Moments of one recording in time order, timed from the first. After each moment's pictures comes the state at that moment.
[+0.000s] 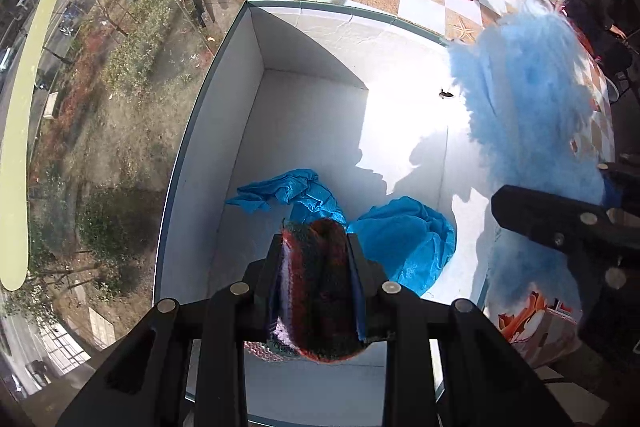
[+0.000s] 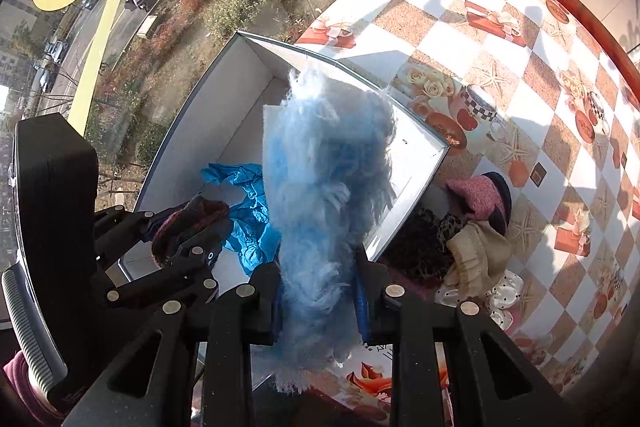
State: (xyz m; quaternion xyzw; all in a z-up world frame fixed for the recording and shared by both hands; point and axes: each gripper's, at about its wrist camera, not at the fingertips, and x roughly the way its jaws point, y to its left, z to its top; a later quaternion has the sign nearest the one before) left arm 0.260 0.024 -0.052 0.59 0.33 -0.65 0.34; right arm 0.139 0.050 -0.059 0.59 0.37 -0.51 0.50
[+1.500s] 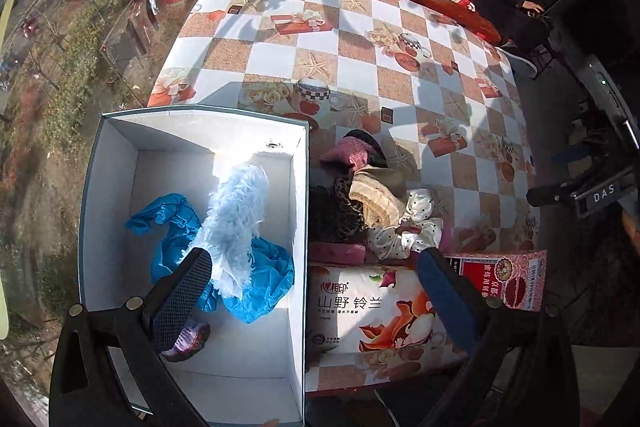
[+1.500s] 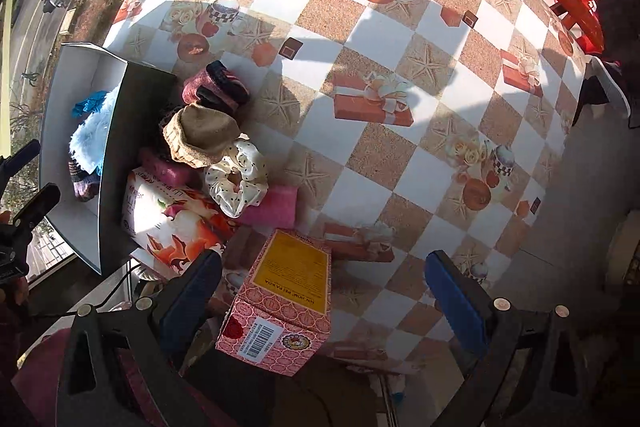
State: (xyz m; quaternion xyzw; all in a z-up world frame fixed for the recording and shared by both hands) left arm 0.164 0.070 -0.043 0.55 0.32 -0.74 0.22; right arm -0.069 0.174 -0.055 0.65 0.46 -0.49 0.34
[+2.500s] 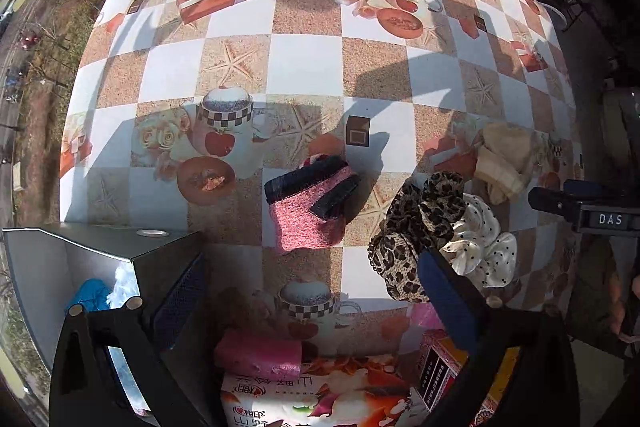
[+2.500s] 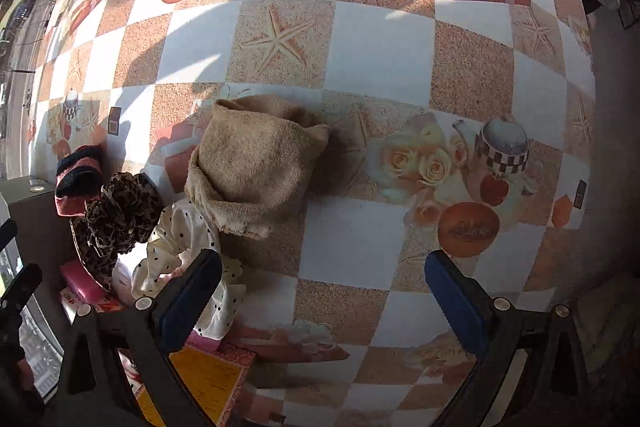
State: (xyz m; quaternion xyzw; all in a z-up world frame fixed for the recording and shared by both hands) left arm 0.003 0.063 -0.111 0.64 0.29 -0.67 0.21; right arm -0.192 0.255 -0.147 0.72 0.26 -0.58 0.28
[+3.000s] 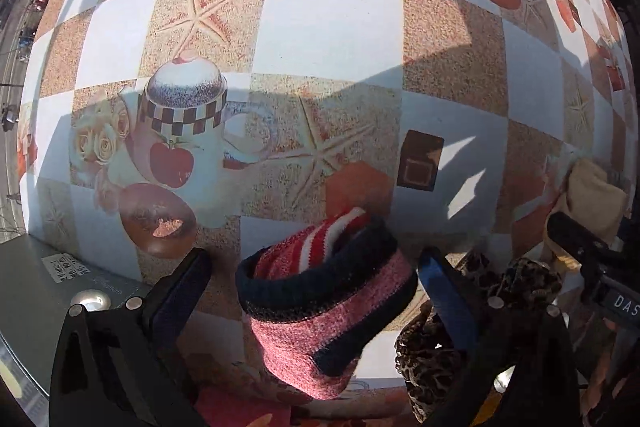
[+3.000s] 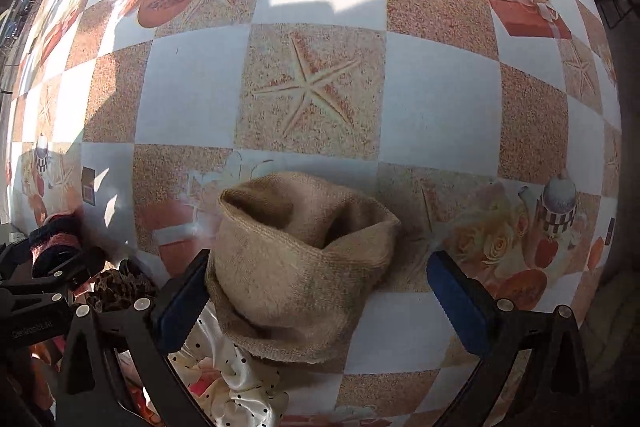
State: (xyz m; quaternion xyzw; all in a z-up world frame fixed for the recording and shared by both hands) left arm -0.022 0.040 -0.192 0.70 0.31 -0.60 0.24; right arm -0.186 0.205 -0.197 0.70 0.28 -0.61 0.25
